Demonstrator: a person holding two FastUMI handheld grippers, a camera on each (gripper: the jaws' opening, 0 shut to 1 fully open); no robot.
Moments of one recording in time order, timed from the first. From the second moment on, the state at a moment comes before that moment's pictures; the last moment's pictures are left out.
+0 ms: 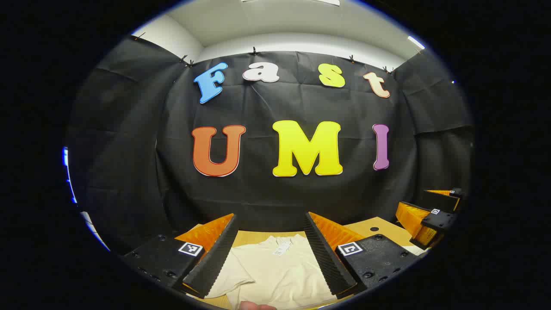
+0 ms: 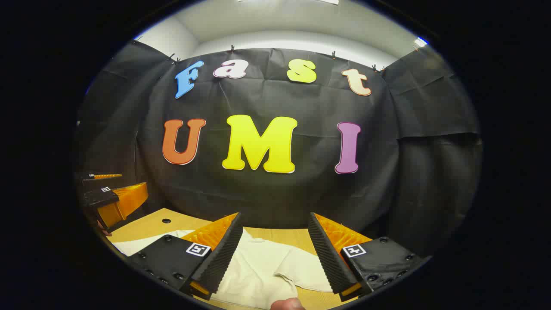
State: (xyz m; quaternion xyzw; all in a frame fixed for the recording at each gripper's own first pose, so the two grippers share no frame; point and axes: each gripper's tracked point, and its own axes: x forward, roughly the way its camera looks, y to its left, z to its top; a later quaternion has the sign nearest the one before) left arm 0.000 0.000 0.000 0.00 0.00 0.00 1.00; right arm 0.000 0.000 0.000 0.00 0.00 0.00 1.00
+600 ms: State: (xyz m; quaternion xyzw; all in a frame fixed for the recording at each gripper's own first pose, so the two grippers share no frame) left arm 0.001 -0.010 0.002 -0.01 0.00 0.00 1.00; right arm 0.009 -0.012 0.003 0.01 -0.01 0.00 1.00
